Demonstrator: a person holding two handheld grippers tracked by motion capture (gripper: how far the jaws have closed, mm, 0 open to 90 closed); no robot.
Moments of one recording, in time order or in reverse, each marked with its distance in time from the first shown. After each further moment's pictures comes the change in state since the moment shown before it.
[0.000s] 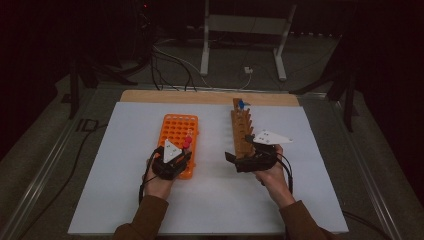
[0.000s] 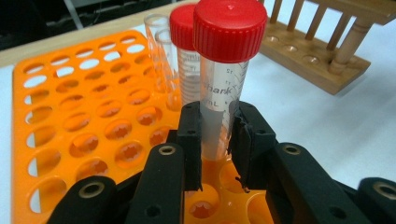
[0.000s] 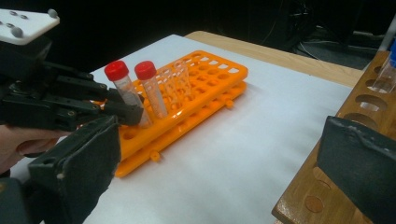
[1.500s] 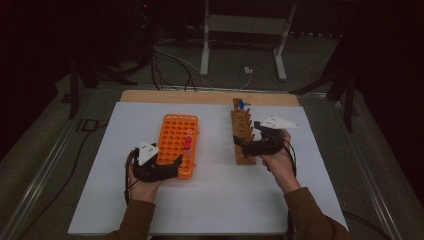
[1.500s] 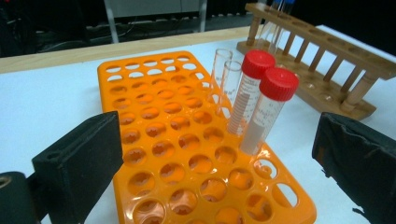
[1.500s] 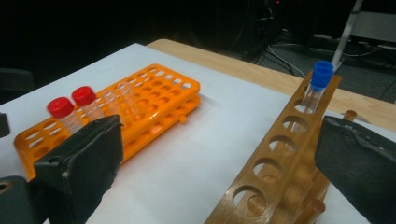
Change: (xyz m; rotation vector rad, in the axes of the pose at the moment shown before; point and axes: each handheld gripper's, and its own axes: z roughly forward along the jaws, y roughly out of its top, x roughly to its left) left arm 0.022 -0.001 -0.050 -0.109 0.092 -0.147; right arm -0.035 0.024 0.003 -0.001 -0.111 0.005
